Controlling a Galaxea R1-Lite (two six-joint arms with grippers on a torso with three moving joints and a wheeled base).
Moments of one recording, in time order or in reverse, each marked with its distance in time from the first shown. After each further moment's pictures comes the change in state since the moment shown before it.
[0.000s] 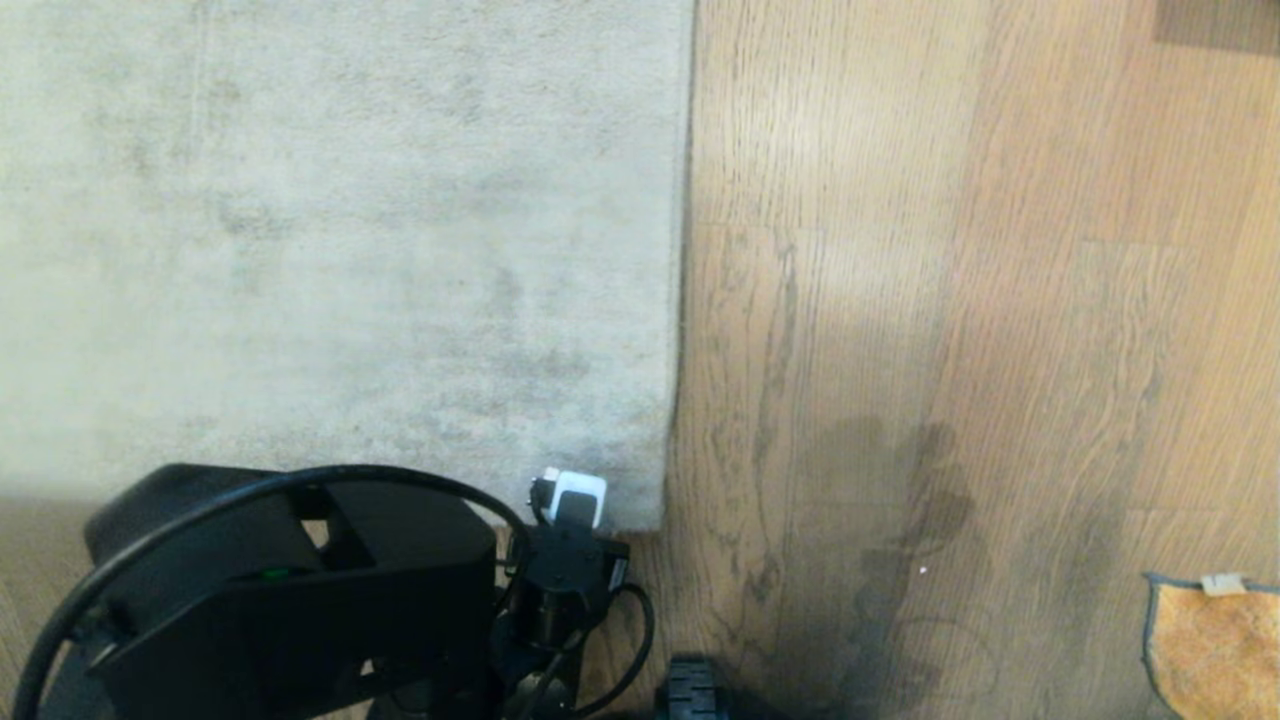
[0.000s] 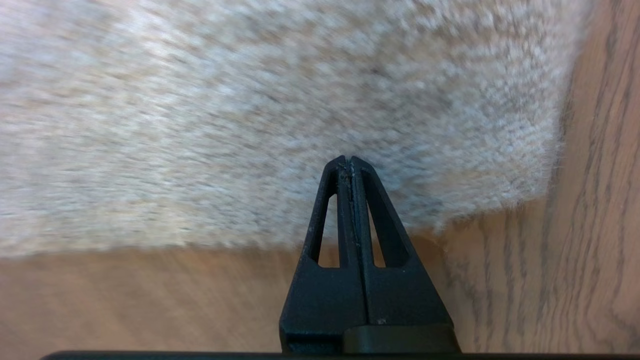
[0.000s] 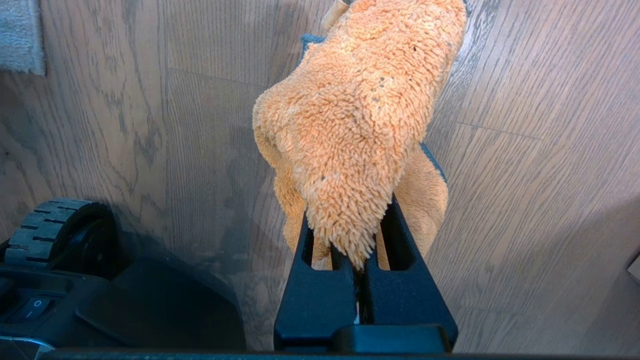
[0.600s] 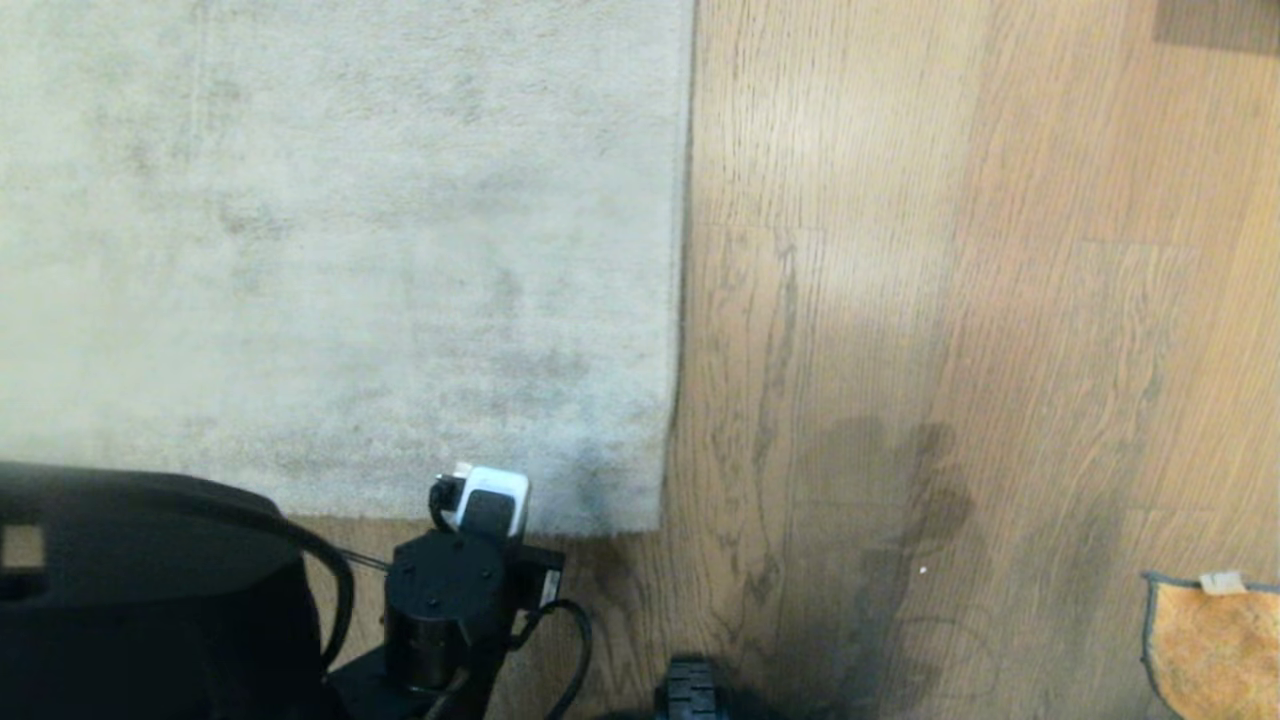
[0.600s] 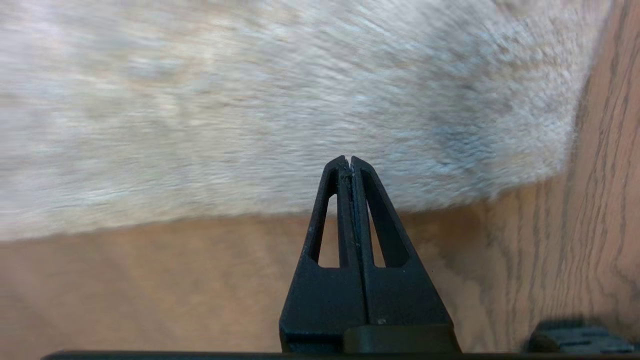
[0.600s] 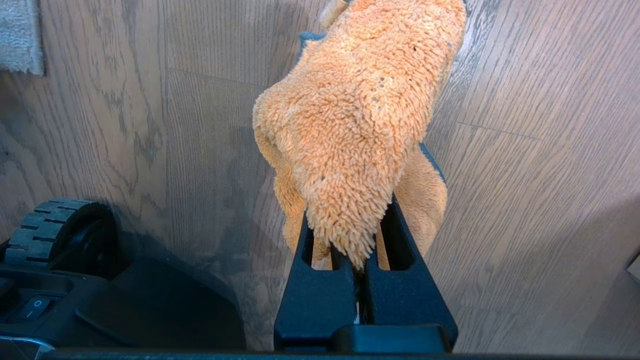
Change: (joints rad) left arm 0.008 -0.287 0.274 -0.001 0.004 0.015; right arm 0.000 0.000 0.000 0.000 0.000 0.000
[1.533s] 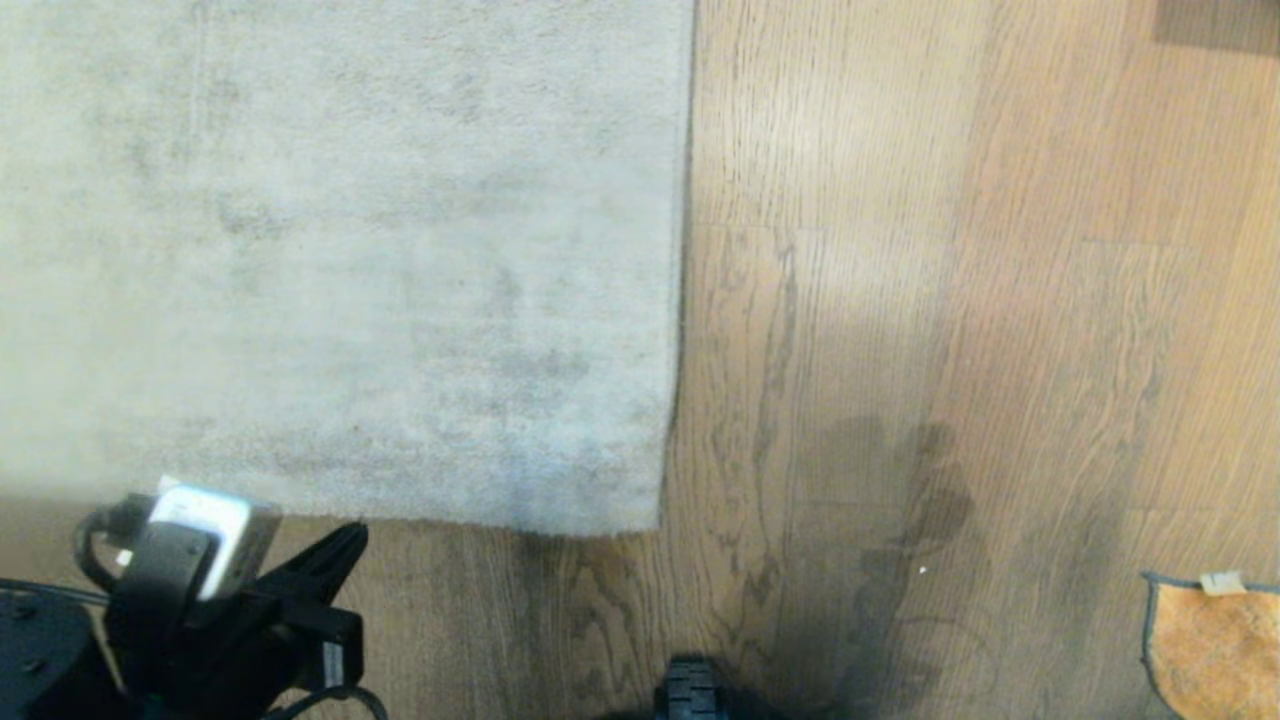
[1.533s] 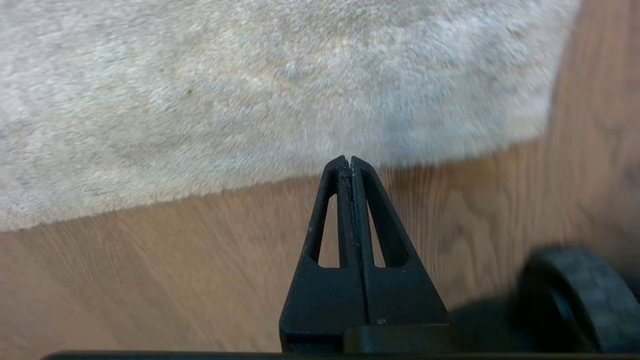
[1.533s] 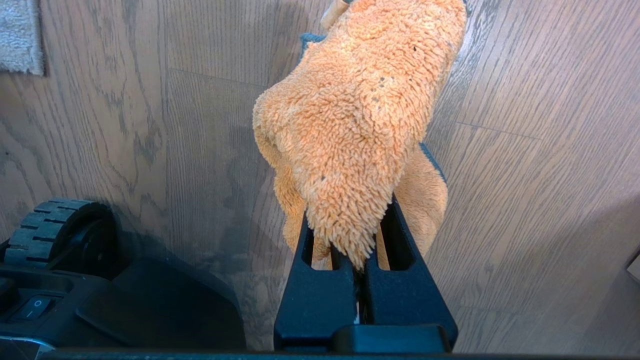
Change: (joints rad) left arm 0.069 -0.784 0.197 0.554 -0.168 0.031; right arm 0.000 0.000 0.000 0.000 0.000 0.000
